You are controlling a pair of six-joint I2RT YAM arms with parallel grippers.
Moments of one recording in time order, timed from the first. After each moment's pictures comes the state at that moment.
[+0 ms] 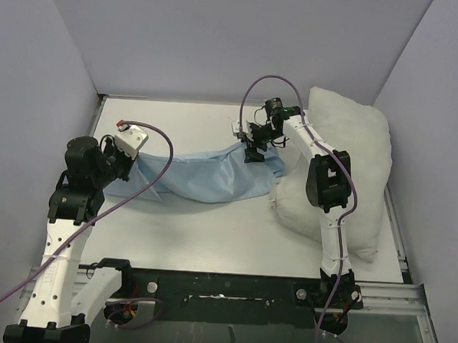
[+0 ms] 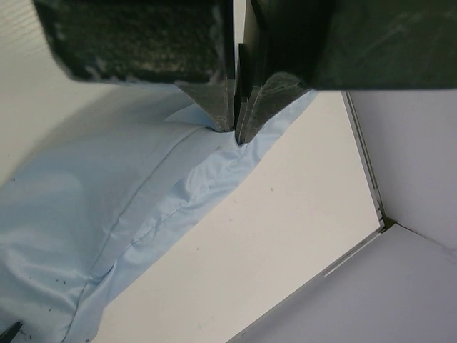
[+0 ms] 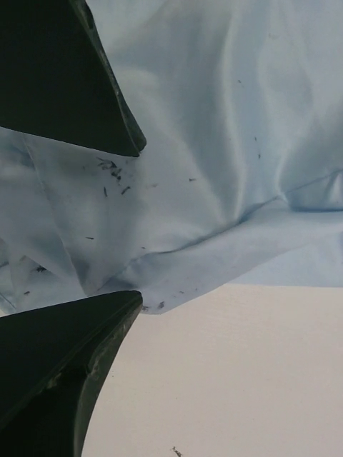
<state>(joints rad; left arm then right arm) -0.06 0.84 1.03 -0.57 0.28 0.45 0.34 2.31 2.06 -0.97 -0.78 -1.38</state>
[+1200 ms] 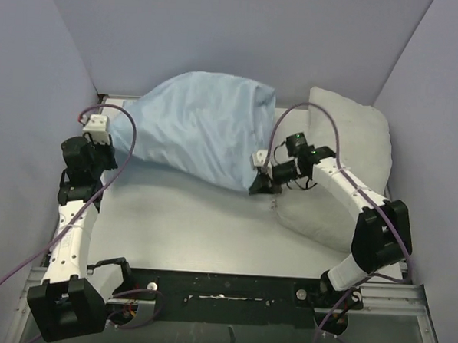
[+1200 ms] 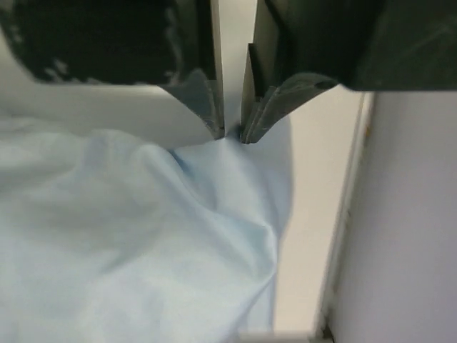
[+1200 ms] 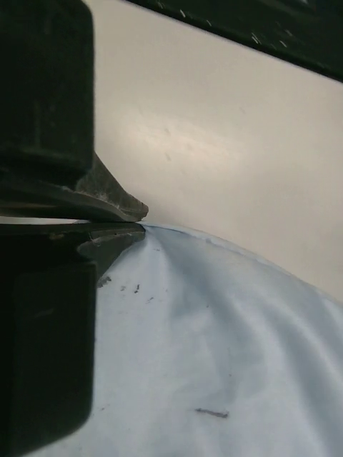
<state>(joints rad) 0.20 0.95 0.86 -0.05 0.11 0.08 0.35 1.53 1.34 -0.76 -1.07 -1.12</state>
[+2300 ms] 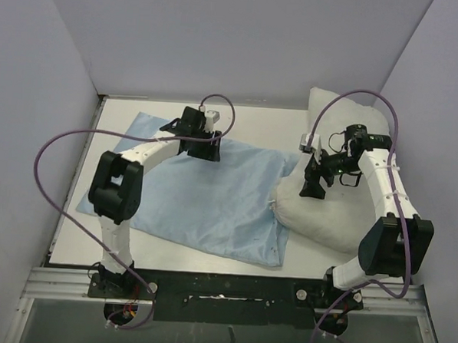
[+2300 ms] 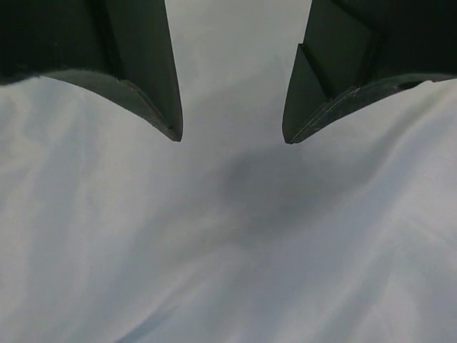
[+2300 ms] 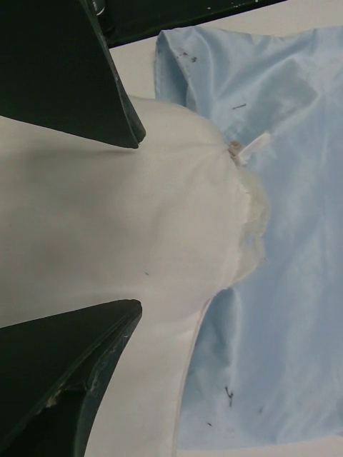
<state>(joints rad) -0.42 1.87 1.43 -0.39 0.24 -0.19 -0.03 1.52 1.40 -1.25 -0.83 -1.22</state>
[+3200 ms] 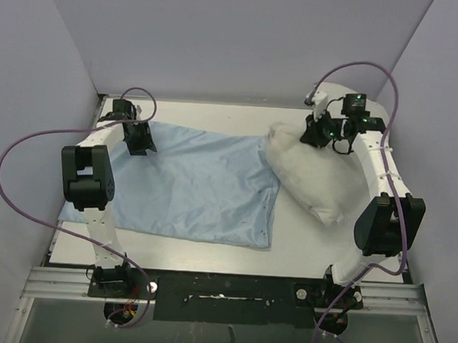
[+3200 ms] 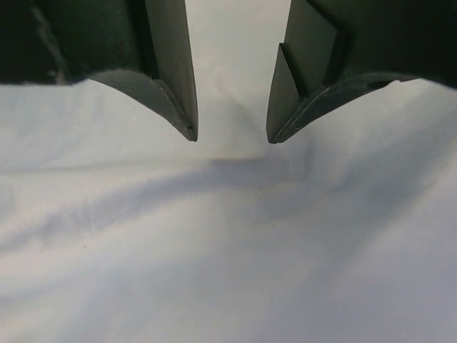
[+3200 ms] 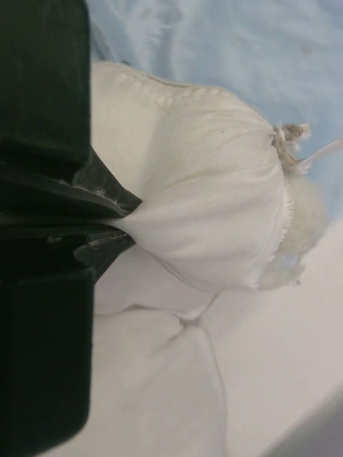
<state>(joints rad) 0.07 2.09 1.57 -0.57 0.20 -0.30 0.05 1.67 1.52 -0.83 -0.62 -0.72</state>
